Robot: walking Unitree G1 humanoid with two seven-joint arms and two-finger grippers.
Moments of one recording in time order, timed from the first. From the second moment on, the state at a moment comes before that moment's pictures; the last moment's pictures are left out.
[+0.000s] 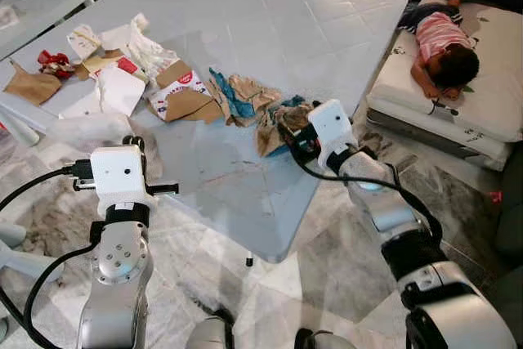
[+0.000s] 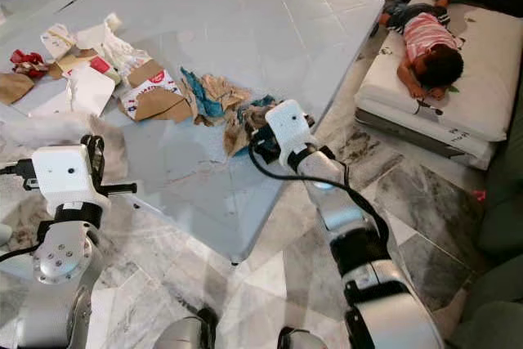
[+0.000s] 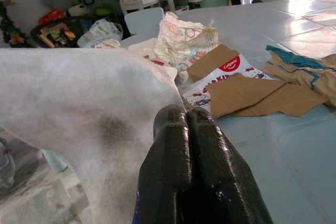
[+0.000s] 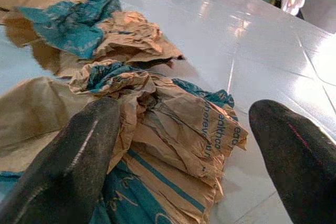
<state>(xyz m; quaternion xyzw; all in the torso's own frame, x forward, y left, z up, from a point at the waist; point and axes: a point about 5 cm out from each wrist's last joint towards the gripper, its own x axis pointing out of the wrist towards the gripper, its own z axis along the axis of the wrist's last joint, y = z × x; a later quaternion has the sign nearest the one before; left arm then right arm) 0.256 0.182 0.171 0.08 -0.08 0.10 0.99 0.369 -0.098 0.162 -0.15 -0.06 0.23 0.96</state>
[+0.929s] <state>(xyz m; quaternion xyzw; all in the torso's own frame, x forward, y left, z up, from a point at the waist) 0.256 0.182 0.171 0.07 -0.08 0.10 0.99 0.353 -0.075 0.137 -0.08 -0.01 0.37 0.93</state>
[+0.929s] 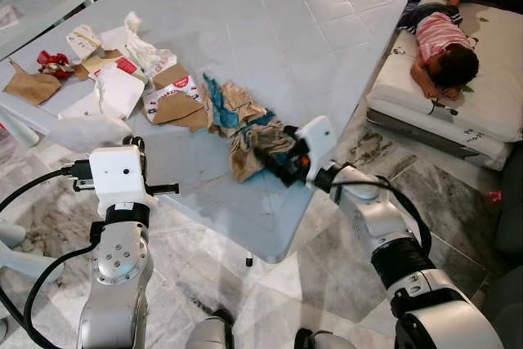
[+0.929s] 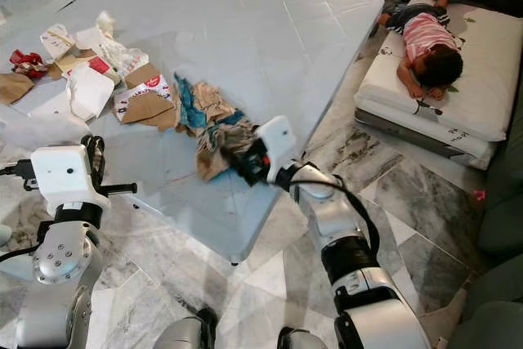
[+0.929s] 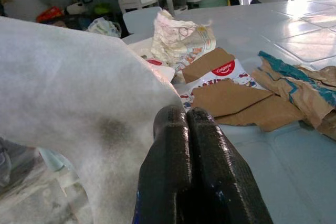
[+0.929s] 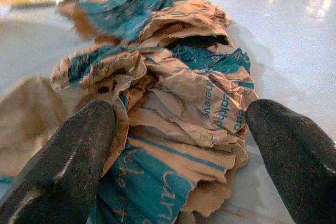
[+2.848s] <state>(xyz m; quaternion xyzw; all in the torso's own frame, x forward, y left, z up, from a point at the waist) 0.263 0.175 0.175 0.04 -0.09 0.09 0.99 0.367 -0.110 0.176 0.11 -0.07 0.23 0.96</state>
